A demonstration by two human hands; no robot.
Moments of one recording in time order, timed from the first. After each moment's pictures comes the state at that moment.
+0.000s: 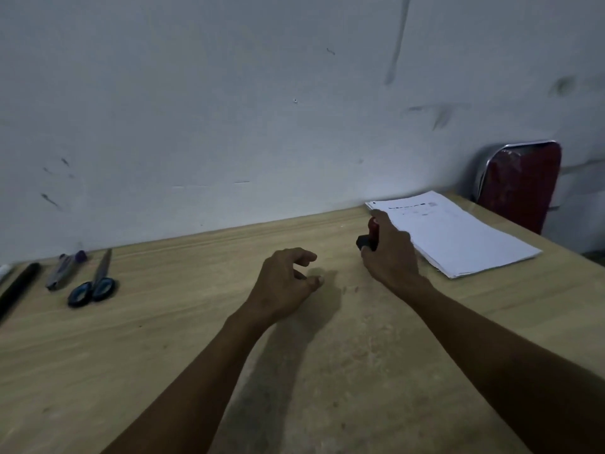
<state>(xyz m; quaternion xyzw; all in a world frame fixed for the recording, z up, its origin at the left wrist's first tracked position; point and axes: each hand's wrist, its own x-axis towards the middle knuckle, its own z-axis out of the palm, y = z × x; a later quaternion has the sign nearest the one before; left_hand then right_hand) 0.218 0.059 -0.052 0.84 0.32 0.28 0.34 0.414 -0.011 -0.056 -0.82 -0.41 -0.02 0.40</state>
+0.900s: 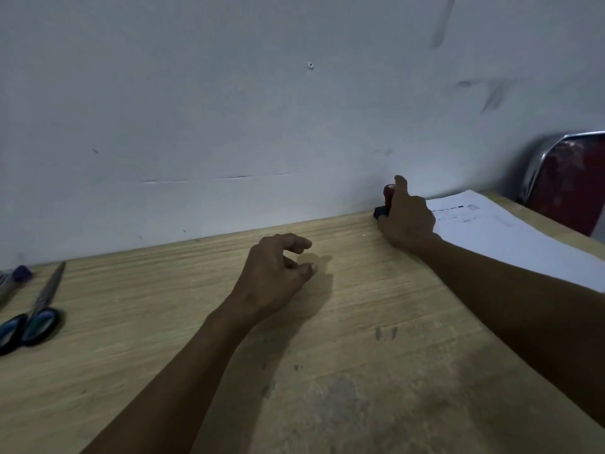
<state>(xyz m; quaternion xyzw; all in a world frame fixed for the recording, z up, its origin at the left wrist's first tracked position) 0.252 0.162 -0.072 0.82 0.32 0.30 0.37 0.517 0.125 -0.071 -0.87 -0.38 -0.07 0.29</state>
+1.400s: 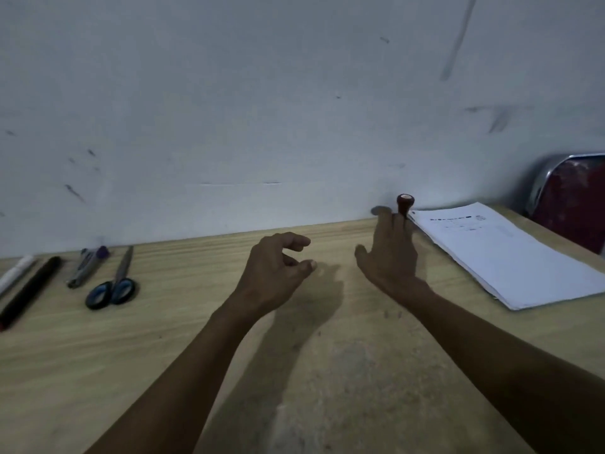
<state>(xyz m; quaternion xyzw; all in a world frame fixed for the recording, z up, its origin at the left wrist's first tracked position) 0.200 0.128 -0.045 0.79 0.34 0.35 0.38 0.406 0.079 -0.072 -0.82 -0.46 -0.12 0.33</state>
